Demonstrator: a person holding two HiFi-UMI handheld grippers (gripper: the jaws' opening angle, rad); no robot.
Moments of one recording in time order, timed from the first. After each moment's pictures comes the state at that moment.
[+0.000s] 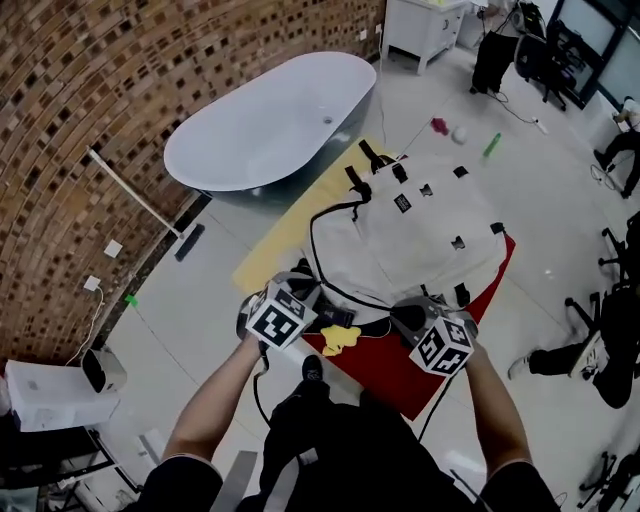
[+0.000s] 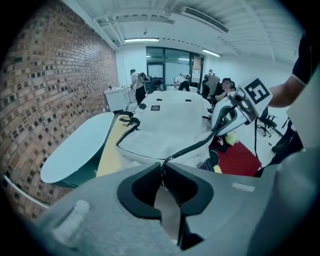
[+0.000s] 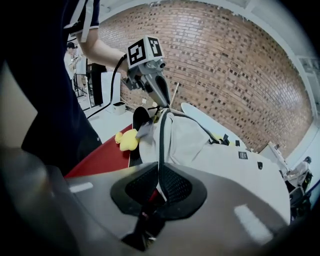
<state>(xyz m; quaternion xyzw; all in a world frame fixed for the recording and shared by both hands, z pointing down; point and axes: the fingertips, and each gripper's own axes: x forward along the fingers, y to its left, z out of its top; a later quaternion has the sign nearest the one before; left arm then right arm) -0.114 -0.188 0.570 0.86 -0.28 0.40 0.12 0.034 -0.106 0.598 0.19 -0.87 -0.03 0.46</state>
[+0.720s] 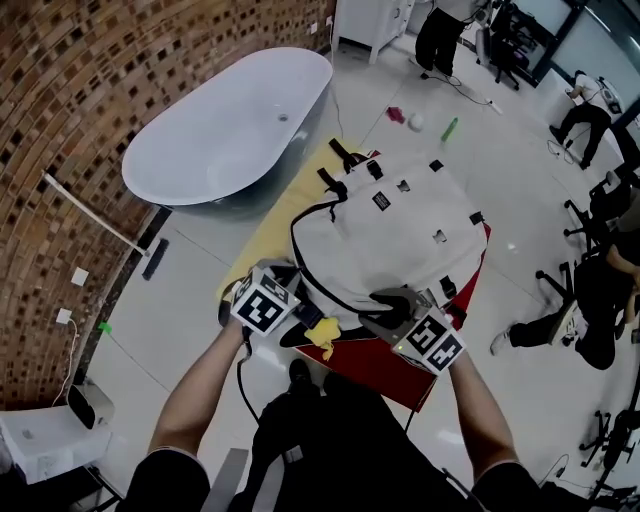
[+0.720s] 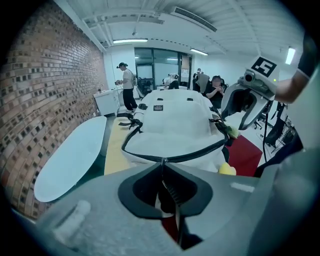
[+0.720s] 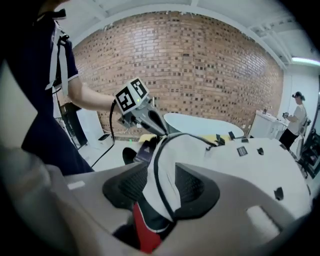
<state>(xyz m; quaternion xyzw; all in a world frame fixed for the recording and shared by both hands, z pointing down) -0.126 -0.237 0.580 0.88 -0.21 0.41 0.10 -0.024 -0.132 0.536 0.30 -0.88 0.12 0.34</state>
